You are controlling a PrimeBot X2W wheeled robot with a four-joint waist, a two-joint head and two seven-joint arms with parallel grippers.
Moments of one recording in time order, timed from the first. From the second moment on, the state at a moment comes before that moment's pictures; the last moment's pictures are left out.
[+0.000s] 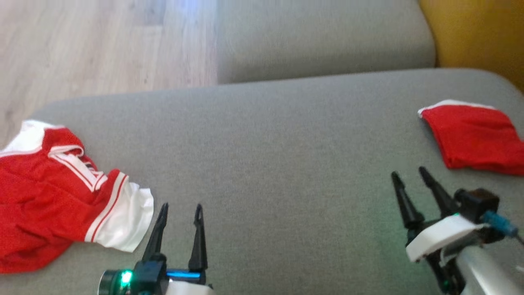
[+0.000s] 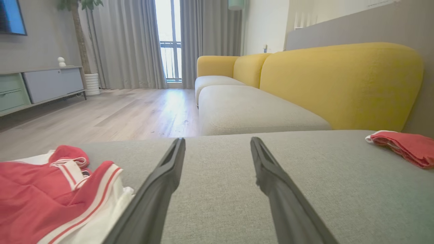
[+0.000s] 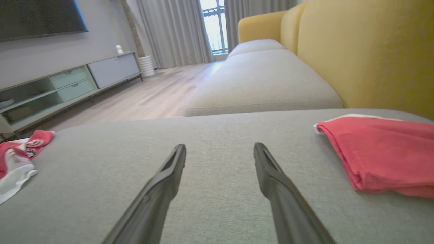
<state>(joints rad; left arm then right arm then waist) 0.07 0.05 -0.32 0.16 -0.15 0.15 -0.26 -0.19 -0.33 0.37 0.51 0.51 0.13 -0.25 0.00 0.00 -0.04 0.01</state>
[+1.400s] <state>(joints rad) 0.25 0.06 -0.25 0.08 -0.12 0.14 -0.26 0.19 -0.13 0.15 0.21 0.27 0.13 -0.25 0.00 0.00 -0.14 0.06</state>
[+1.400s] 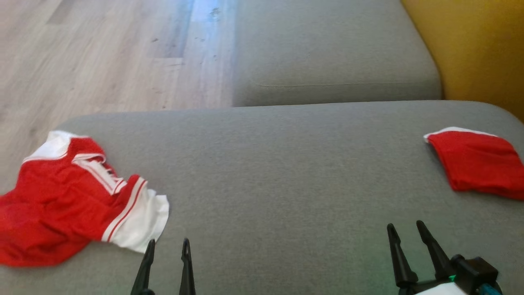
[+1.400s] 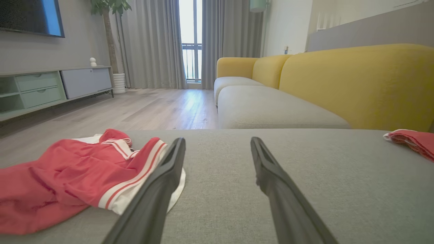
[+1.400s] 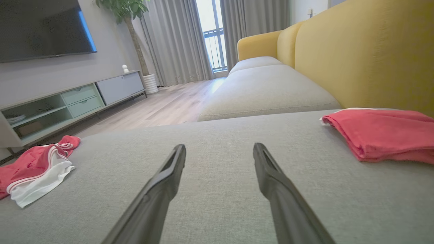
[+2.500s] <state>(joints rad) 0.23 0.06 -0.13 0.00 -0.08 0.16 -0.26 0.09 -0.11 0.24 0.26 0.30 0.13 -0.25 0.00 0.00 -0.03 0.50</state>
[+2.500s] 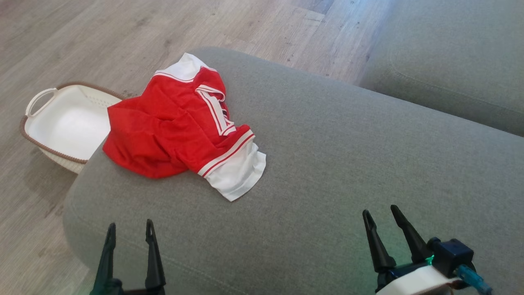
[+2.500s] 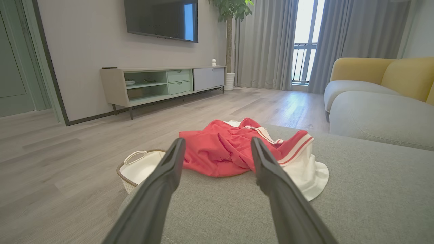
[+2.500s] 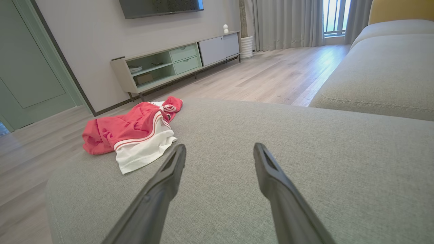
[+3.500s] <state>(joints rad) -1.01 0.10 -0.07 0.84 -0.24 -0.07 0.19 -0.12 -0.48 0.21 0.06 0.26 0.13 -0.20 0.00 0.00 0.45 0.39</state>
